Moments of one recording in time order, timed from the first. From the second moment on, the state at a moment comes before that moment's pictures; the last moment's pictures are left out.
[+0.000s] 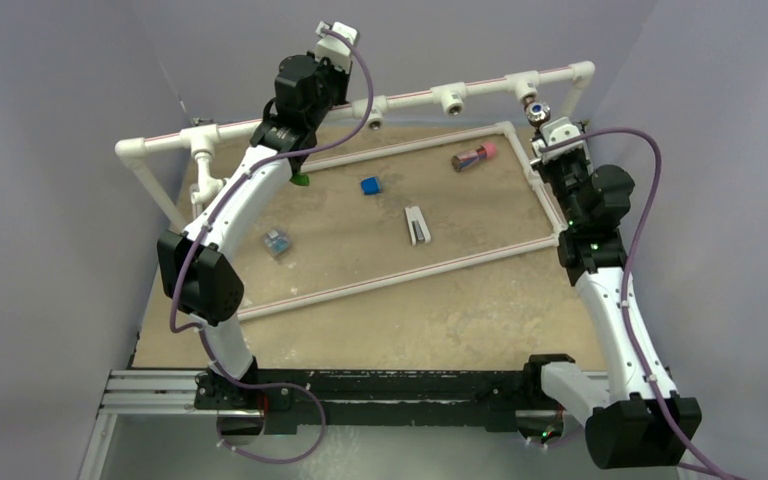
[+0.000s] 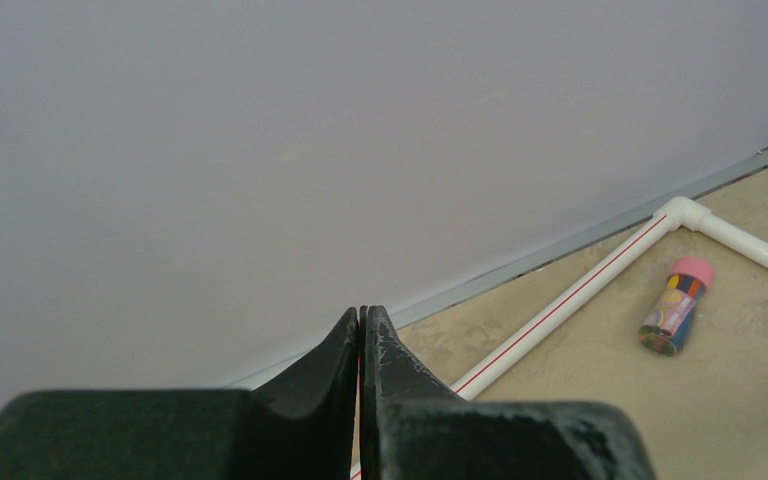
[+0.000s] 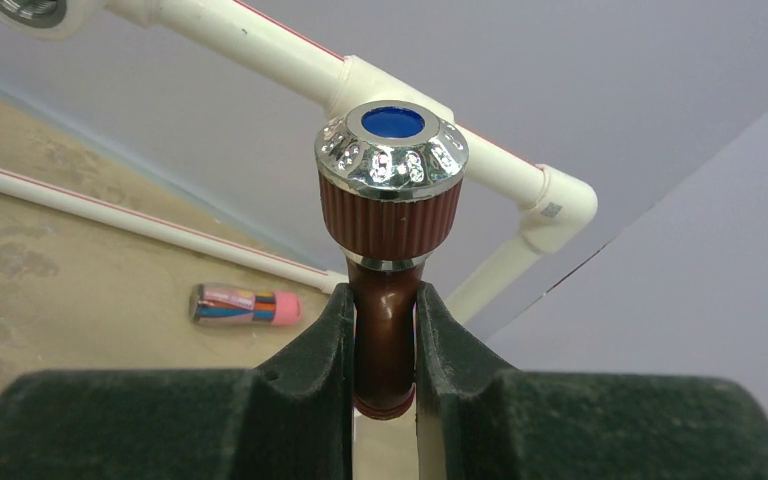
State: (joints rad) left arm -0.42 1.81 1.82 -0.02 -0.06 0.19; right arm 0.03 0.99 0.94 0.19 -0.22 -0.49
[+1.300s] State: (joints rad) left arm -0.42 1.81 1.82 -0.01 -0.06 0.21; right arm 0.08 1.05 0.97 0.23 -0.15 -0.52
